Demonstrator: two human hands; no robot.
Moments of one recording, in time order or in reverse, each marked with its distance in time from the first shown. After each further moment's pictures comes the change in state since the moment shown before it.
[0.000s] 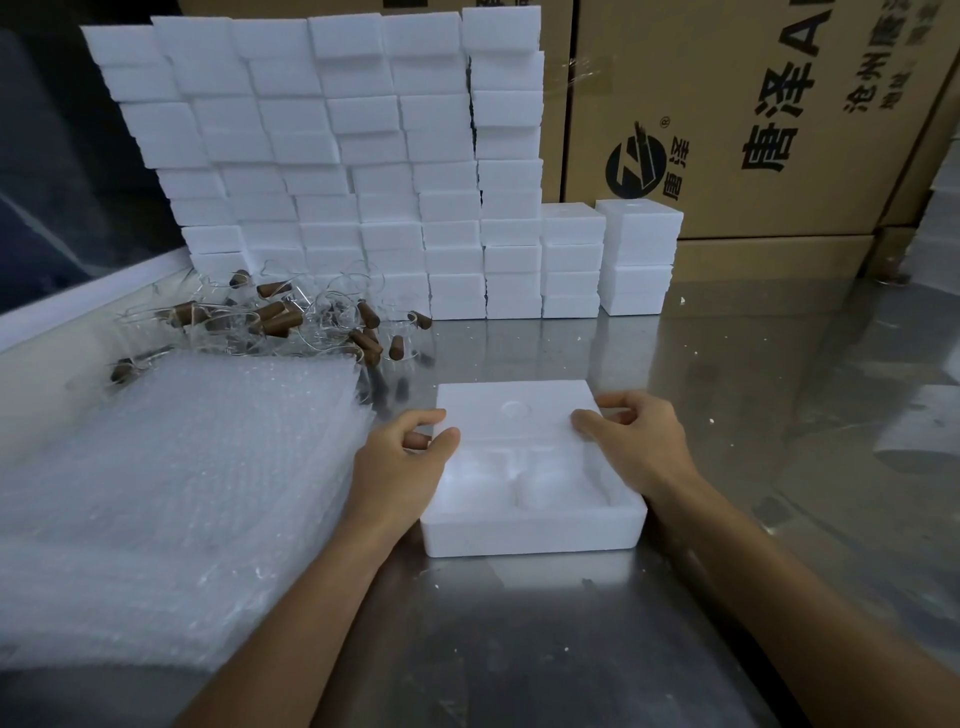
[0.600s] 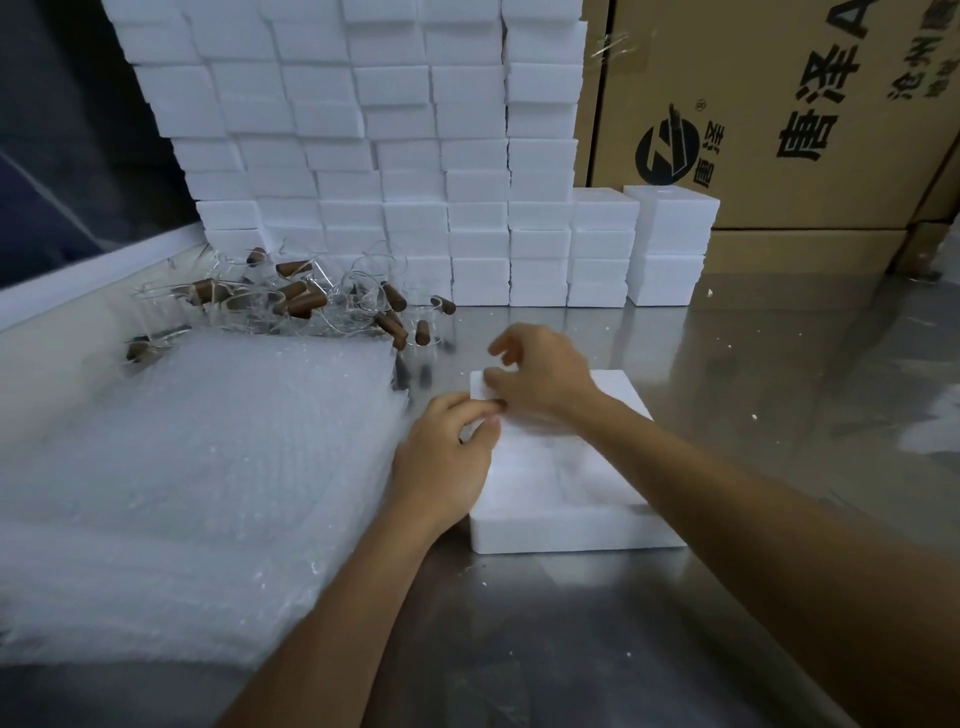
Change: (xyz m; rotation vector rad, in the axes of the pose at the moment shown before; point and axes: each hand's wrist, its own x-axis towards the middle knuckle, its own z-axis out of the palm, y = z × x) left_hand 0.009 -0.005 0.000 0.145 -0.159 0.164; right_hand 0.013 -0.086 0.093 -0.474 -0.246 -0.382
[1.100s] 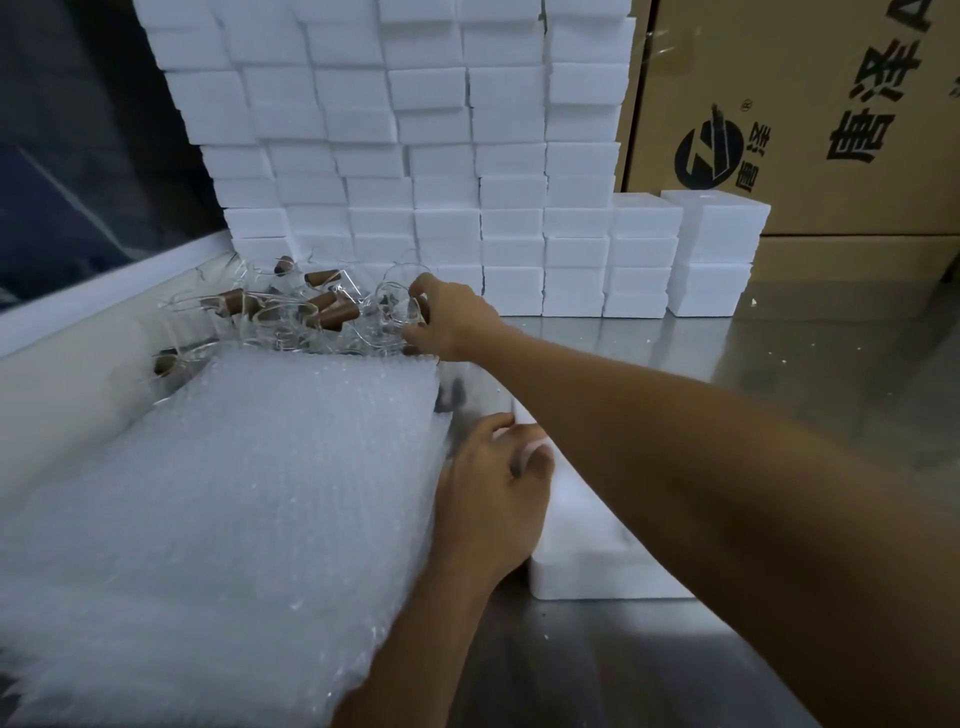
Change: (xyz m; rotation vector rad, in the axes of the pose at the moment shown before) left_hand -0.004 -0.006 0.006 0.010 0.073 0.052; right_hand 0.115 -0.084 0.061 -0.139 -0.113 -0.228
